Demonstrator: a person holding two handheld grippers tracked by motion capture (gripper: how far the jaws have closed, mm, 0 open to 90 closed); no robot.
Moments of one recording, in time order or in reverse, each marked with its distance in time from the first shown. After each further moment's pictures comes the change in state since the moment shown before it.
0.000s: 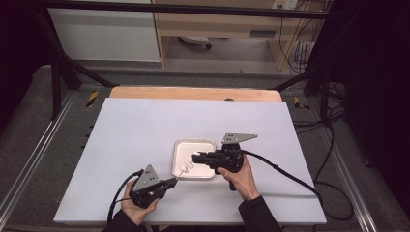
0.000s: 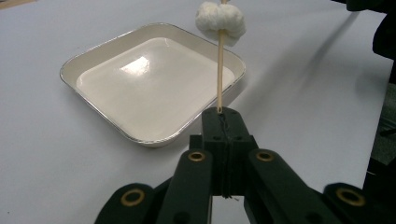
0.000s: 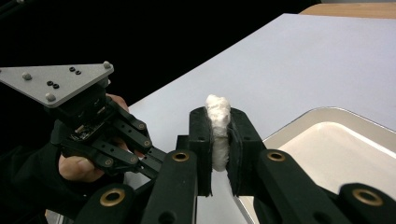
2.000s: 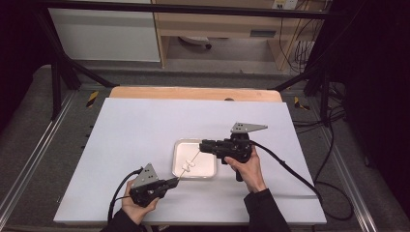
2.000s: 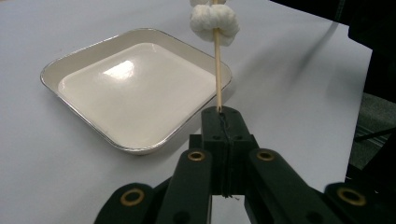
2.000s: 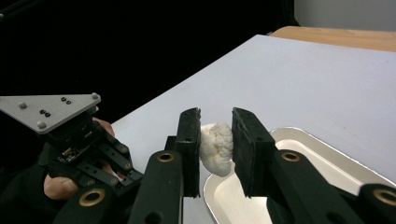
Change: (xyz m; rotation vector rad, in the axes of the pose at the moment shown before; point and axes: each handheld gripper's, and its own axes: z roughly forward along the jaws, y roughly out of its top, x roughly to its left) left arm 0.004 0.001 0.000 -0.031 -0.068 -0.037; right arm -0.009 0.024 -0.021 -0.038 -0.073 0.001
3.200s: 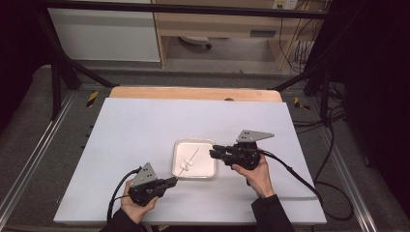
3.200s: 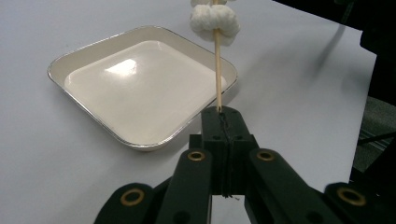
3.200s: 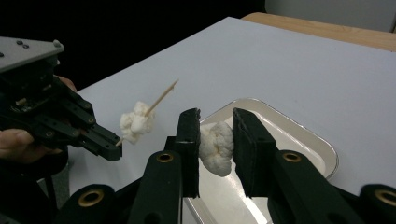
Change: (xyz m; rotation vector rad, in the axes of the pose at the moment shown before) left arm 0.003 -0.001 -0.001 0.001 0.011 -0.019; right arm -0.004 -0.018 -0.021 0.050 -0.124 -0.102
